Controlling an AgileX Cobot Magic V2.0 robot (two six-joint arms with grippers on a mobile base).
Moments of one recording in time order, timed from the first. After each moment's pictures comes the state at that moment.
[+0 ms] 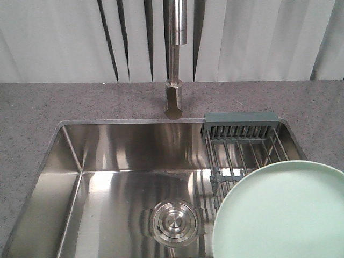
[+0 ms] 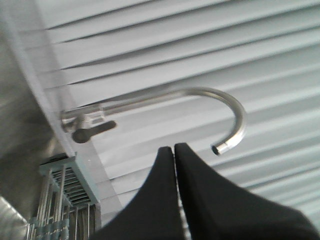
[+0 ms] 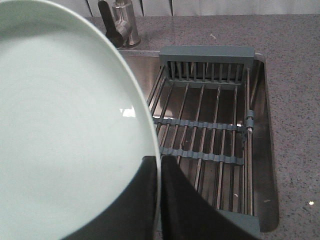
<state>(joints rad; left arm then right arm) 0.07 -0.01 -0.14 -1.35 0.38 -0.24 0.04 0.18 -0.54 0.31 0.90 -0.15</state>
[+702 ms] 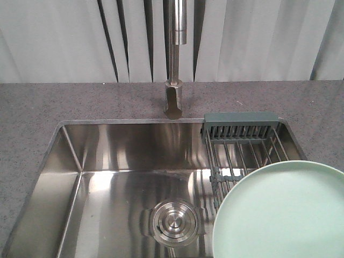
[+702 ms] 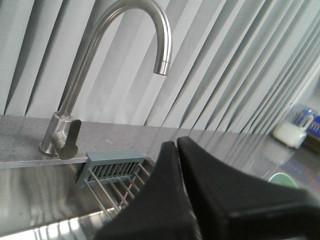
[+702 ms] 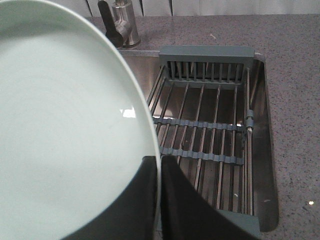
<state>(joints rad) 0.07 0.49 -0.62 -1.38 0.76 0.60 0.04 0.18 -0.54 0.31 0.90 -0.15</state>
